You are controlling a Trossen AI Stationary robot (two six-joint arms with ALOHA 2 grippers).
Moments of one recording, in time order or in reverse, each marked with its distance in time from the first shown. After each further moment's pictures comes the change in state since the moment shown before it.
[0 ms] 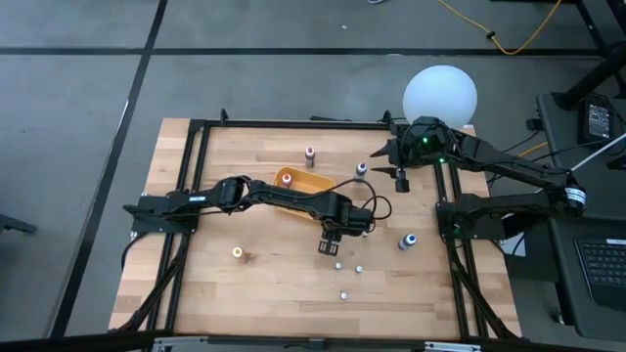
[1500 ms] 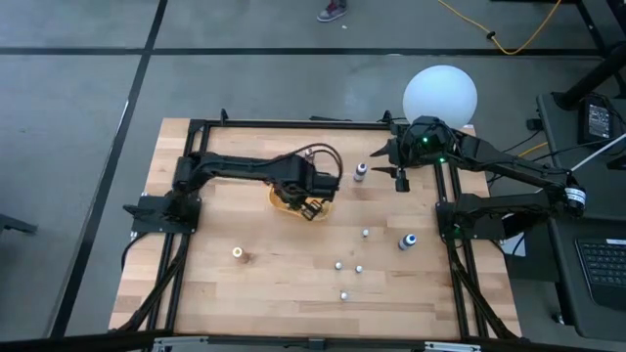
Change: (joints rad) left arm 0.086 -0.450 -0.314 -0.364 -0.094 -1.064; right arm -0.004 0.000 0.000 -0.002 0.000 -0.005
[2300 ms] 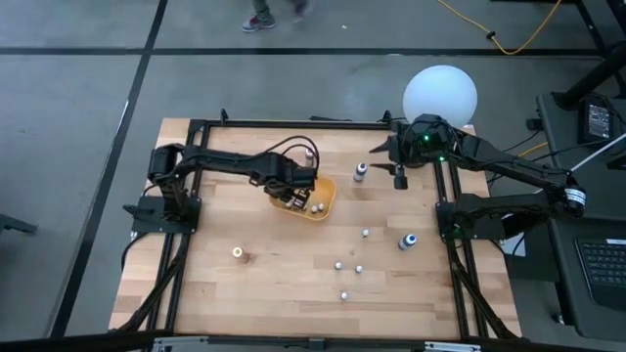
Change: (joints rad) left arm 0.107 -0.200 -0.510 0.435 -0.006 -0.089; right arm -0.013 0.000 0.000 0.044 0.014 0.006
